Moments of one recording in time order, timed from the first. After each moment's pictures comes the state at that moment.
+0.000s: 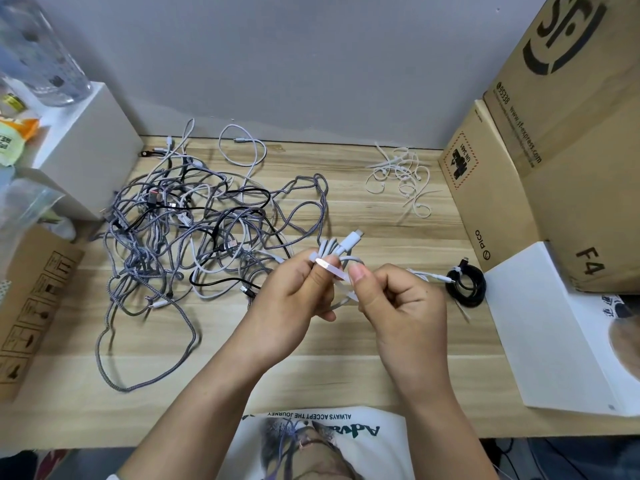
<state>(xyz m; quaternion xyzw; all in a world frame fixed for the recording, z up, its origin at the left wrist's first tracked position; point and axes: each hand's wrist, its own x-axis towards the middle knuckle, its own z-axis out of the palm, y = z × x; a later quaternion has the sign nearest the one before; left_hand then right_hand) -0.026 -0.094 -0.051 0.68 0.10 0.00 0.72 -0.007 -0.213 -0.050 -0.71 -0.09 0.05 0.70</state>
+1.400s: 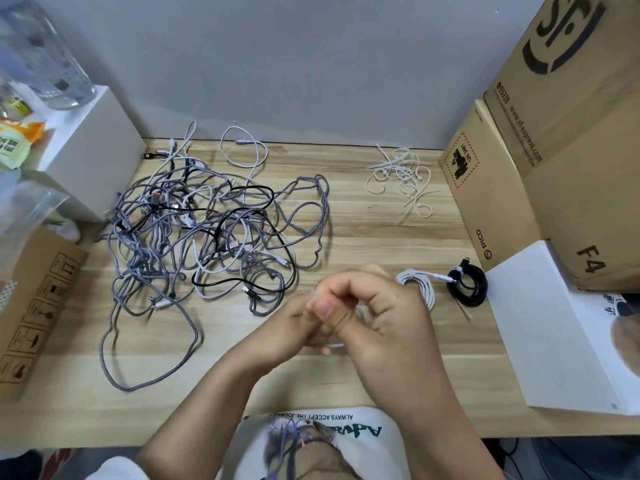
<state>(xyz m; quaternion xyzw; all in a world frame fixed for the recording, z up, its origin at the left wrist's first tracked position) -0.033 -0.083 -0.120 0.75 0.02 -0.12 0.65 -0.021 -0.206 -0.031 -0.74 -0.21 0.10 0.63</state>
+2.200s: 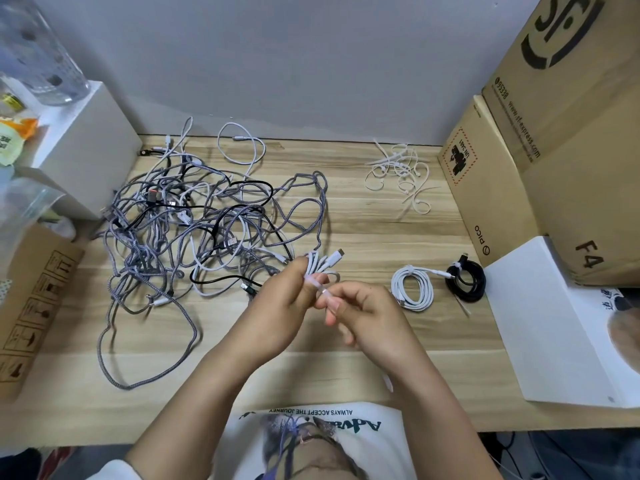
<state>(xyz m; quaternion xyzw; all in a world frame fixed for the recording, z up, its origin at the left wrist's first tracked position) -0.030 -0.078 -0.088 0.83 0.09 -0.02 0.55 0.003 -0.214 -0.084 -0.74 -0.09 0.30 0.59</state>
